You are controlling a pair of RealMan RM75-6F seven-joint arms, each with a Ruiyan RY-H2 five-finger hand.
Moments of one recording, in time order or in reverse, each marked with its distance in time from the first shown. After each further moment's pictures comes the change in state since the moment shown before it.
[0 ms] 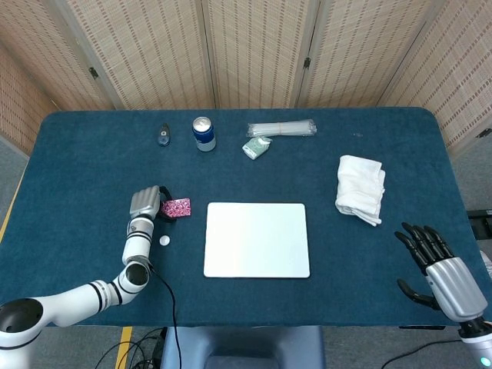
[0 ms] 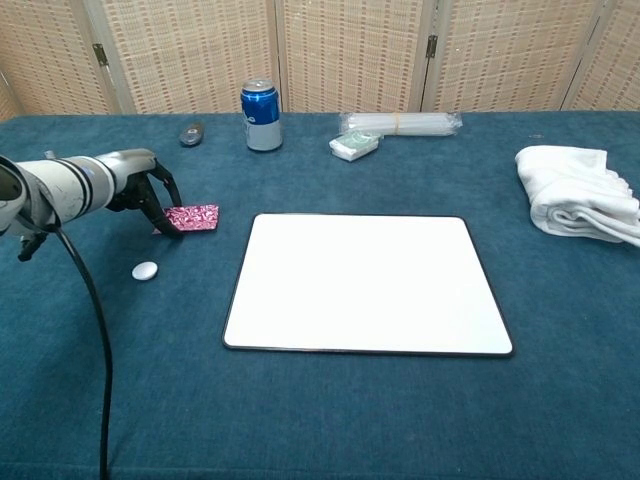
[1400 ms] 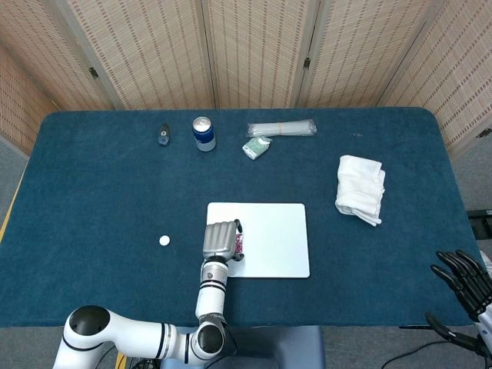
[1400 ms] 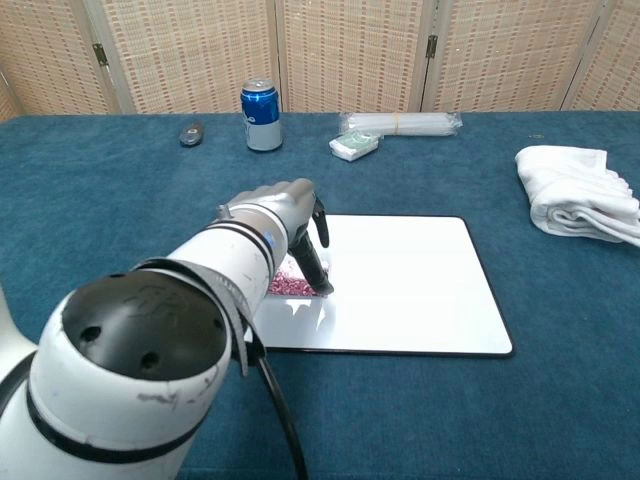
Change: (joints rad) left arm -0.157 -0.375 -0.100 -0.327 0.066 0.552 0.316; right arm -0.113 0.018 -0.051 0.202 -0.198 0.403 0.290
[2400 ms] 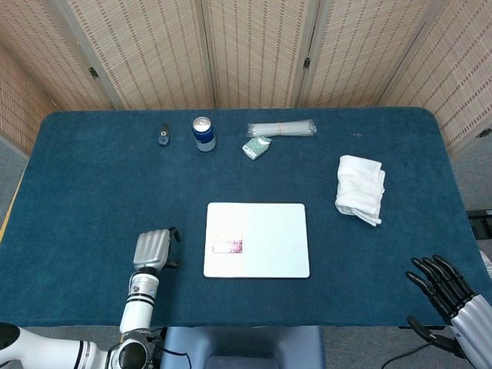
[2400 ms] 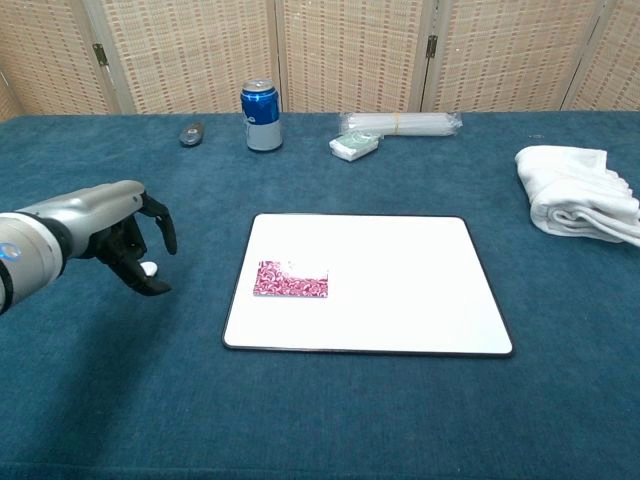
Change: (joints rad) left arm 0.369 0.425 0.276 -0.358 0.199 0.012 -0.194; right arm 0.010 -0.021 -0.014 -0.056 -0.070 -0.049 -0.158
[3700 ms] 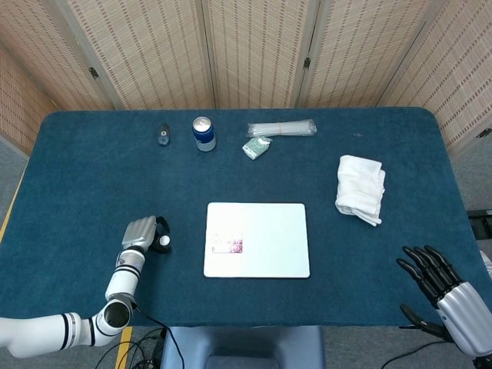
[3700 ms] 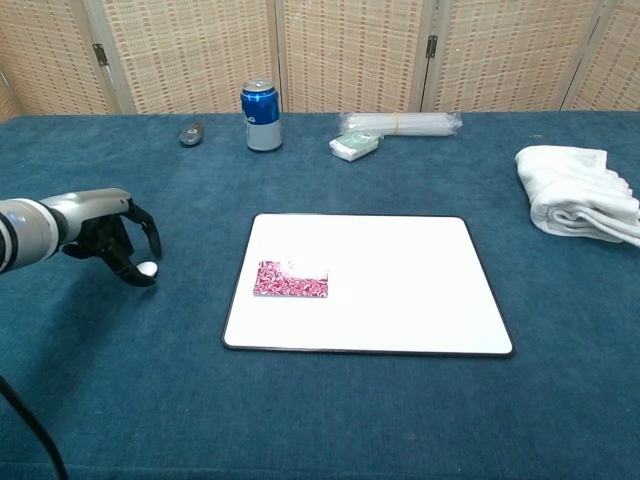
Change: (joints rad) left arm -0.056 0.106 -0.059 0.232 -0.187 -0.400 -0.127; right arm 0.036 0.011 0.004 -0.063 0.059 -0.114 -0.047
